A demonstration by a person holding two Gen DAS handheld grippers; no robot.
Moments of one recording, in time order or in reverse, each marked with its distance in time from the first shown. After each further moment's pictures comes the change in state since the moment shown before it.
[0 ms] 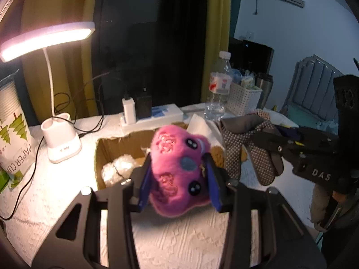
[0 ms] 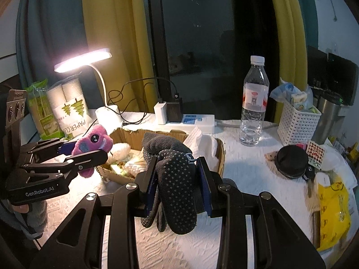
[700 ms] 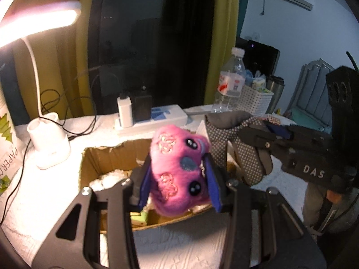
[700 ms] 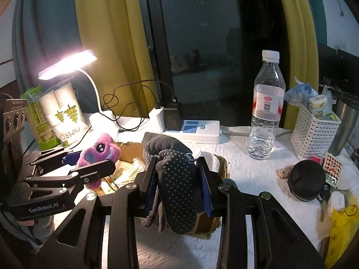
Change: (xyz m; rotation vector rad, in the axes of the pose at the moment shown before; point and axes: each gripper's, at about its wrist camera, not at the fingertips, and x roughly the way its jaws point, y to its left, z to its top) left arm 0.056 0.005 0.011 -0.039 0.026 0.007; right arm 0.060 -0.027 0.022 0.014 0.020 0.055
